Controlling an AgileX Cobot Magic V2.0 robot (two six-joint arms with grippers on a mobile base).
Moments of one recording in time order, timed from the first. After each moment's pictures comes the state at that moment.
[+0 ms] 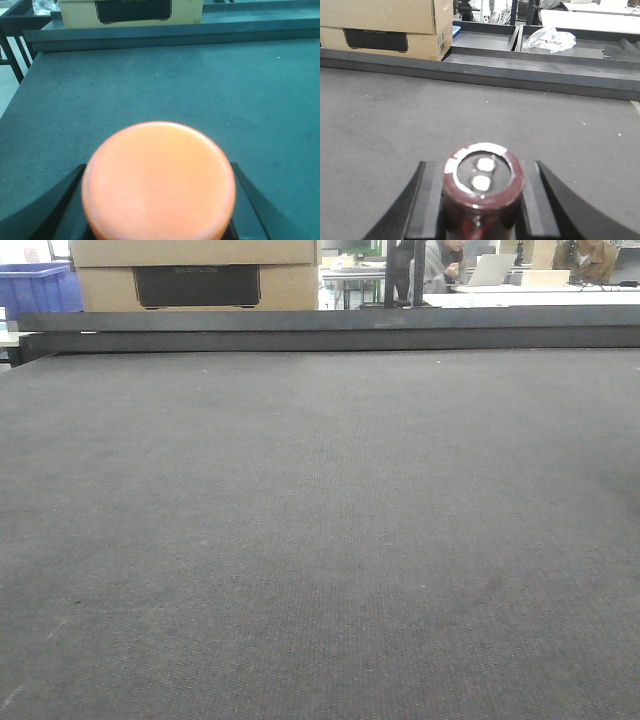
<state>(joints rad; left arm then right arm) -0.28 0.81 -1.06 0.16 0.68 -0.11 0.13 0.62 -0.91 0.12 0.56 -0.09</state>
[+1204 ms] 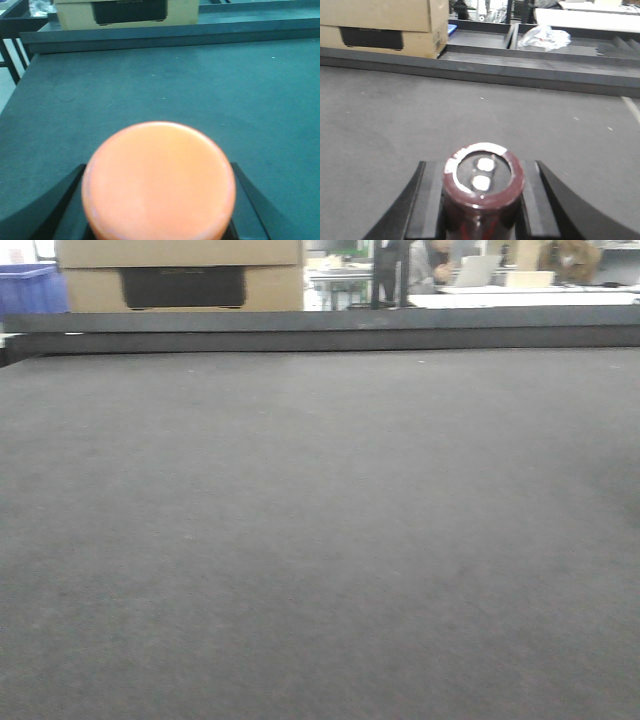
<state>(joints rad) -0.28 0.81 -1.06 0.17 0.68 -0.11 0.13 0.62 -0.91 0.12 0.56 -0.09</state>
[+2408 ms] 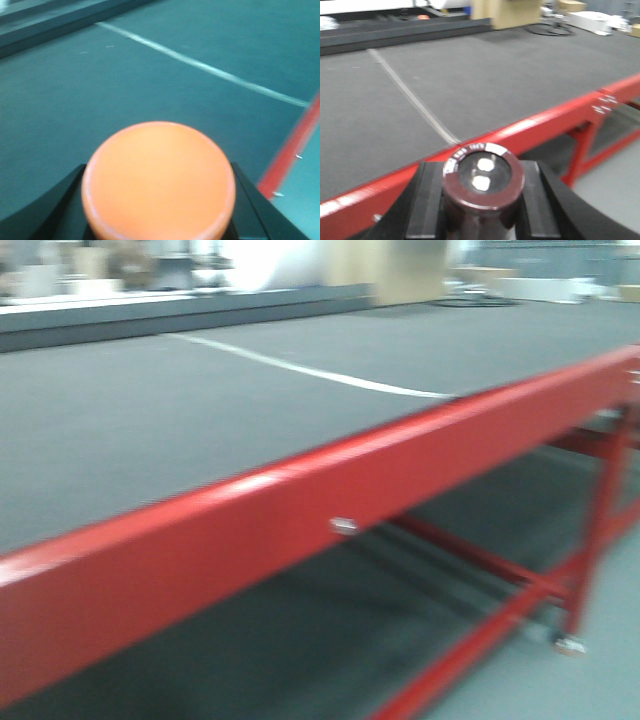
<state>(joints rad) -0.28 0.81 -1.06 0.17 0.68 -0.11 0.13 0.62 -0.91 0.12 0.56 -0.09</state>
